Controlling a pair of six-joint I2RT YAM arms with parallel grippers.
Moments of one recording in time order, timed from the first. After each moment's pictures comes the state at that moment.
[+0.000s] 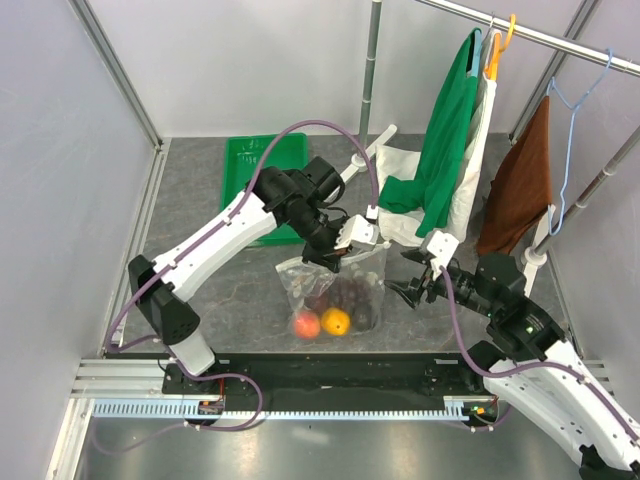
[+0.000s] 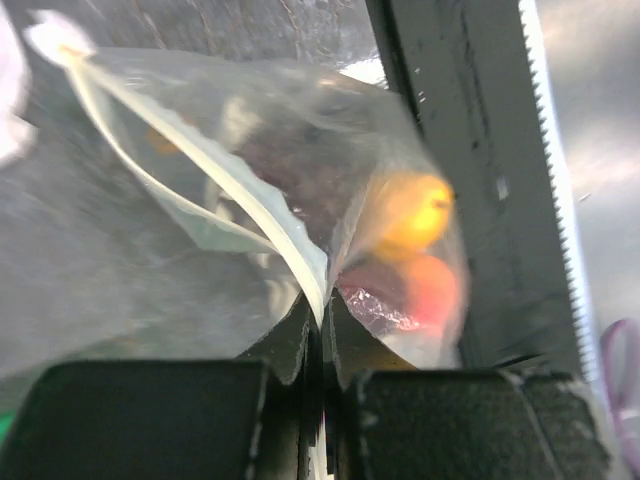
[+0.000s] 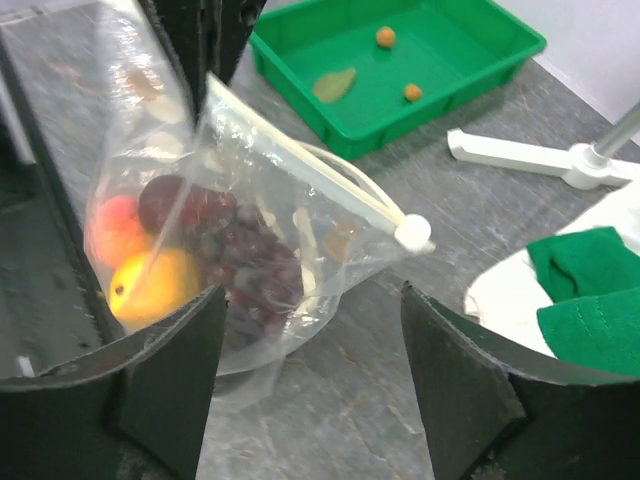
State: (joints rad) left arm -0.82 1.69 1.76 -1.29 0.64 0.84; right arm 0.61 0.52 0.66 -0.34 -0.36 -0.18
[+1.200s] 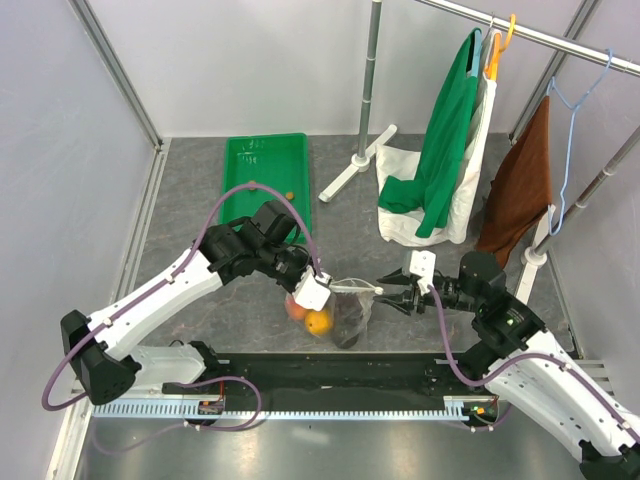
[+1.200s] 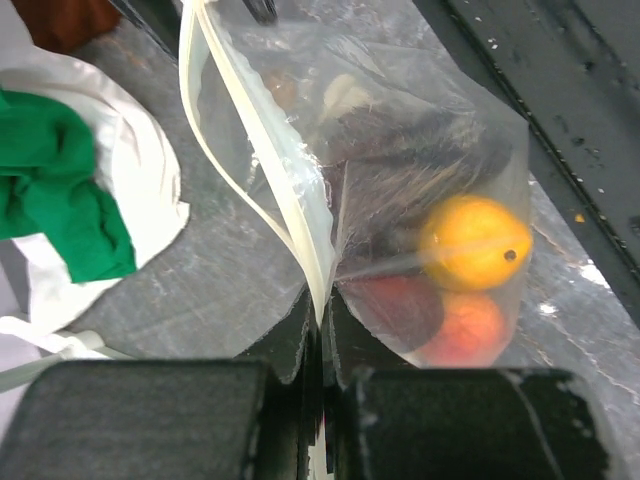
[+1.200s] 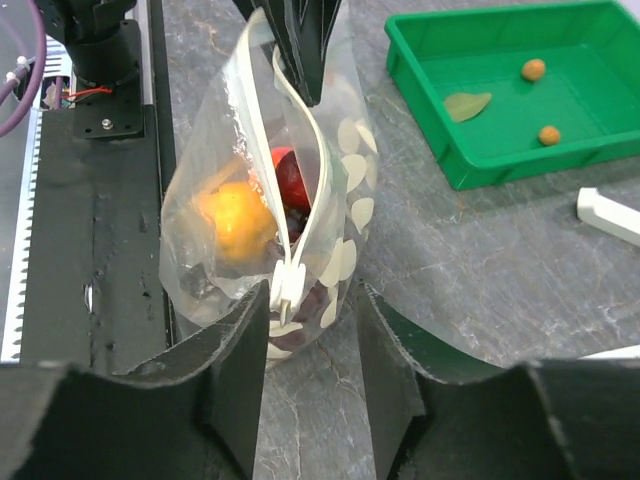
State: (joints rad) left arm -0.83 1.21 1.18 -0.89 0.63 1.30; right arm 0.61 0.57 0.56 -0.24 -0.68 -0.28
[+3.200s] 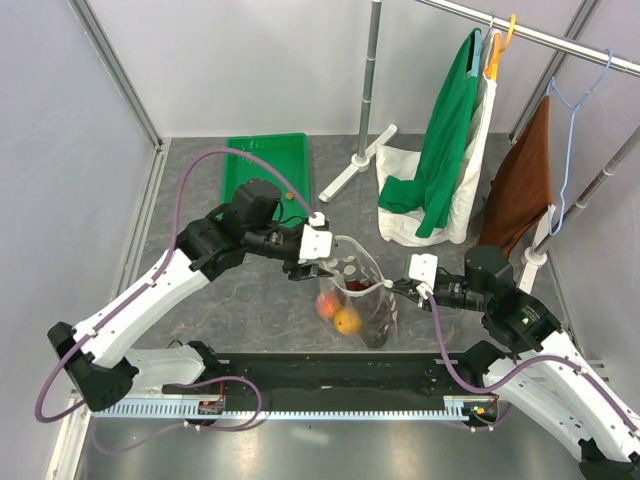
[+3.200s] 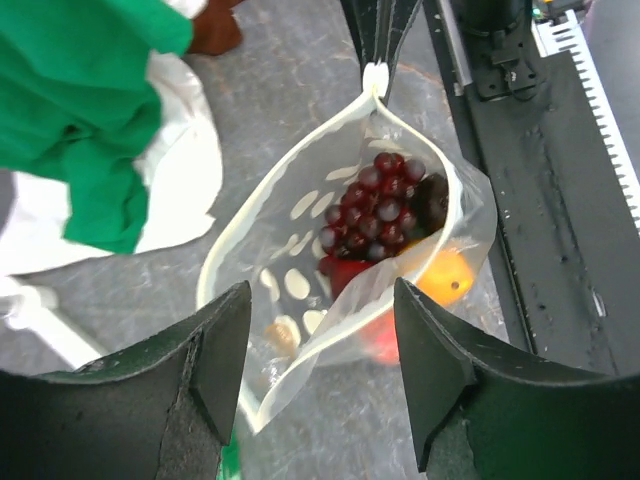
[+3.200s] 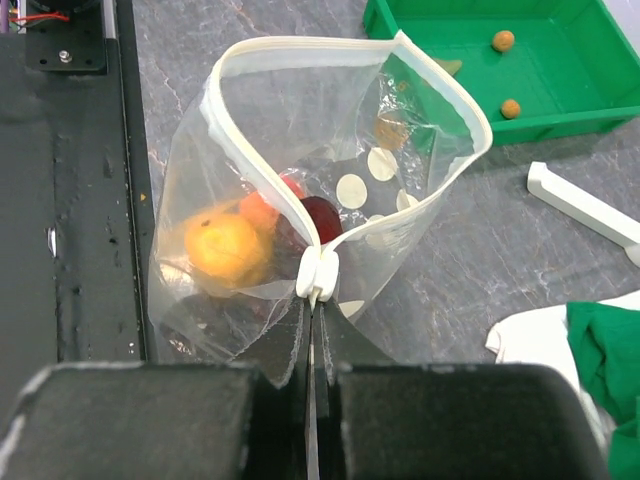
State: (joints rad) left arm -0.79 1.19 1.28 -0.68 0.69 0.73; right arm 0.61 0.58 0.70 -0.50 -0.61 -0.48
